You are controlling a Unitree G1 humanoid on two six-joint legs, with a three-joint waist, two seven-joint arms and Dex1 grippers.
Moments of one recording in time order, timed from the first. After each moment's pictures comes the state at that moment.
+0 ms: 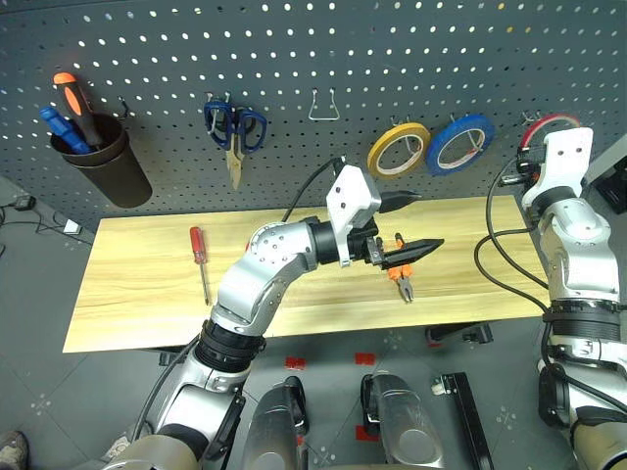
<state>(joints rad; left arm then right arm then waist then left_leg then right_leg) -0.64 0.20 -0.25 -0.19 -0.39 0.45 -0.82 -0.66 -0.50 -0.26 0.27 0.07 0.26 0.22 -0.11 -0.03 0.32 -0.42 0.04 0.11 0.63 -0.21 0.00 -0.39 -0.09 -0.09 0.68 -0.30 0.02</state>
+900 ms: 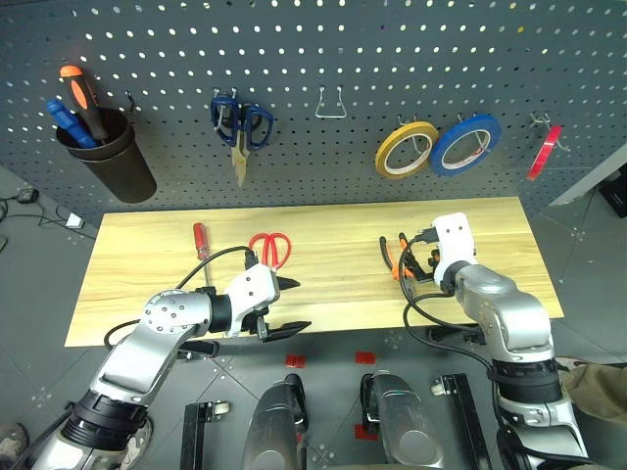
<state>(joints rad) -0.15 0.75 -0.15 -0.22 -0.24 0.26 -0.99 -0.44 -0.22 -0.01 -0.17 0.10 1.09 0.13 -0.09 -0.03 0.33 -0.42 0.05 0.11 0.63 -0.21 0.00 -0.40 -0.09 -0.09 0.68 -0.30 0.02</state>
